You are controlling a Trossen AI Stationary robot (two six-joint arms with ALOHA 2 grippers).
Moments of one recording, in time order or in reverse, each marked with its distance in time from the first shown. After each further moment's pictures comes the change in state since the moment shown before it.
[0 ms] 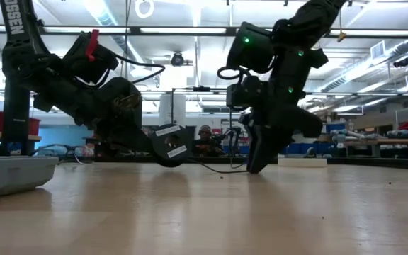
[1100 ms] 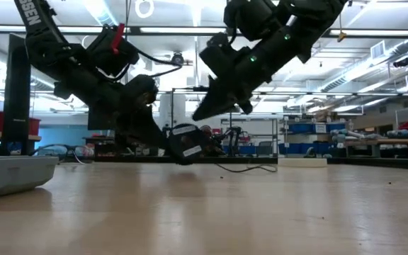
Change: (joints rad) left arm -0.002 0.000 0.170 -0.262 -0.056 0.006; right arm 0.007 -0.096 -0.007 0.483 0.142 0.507
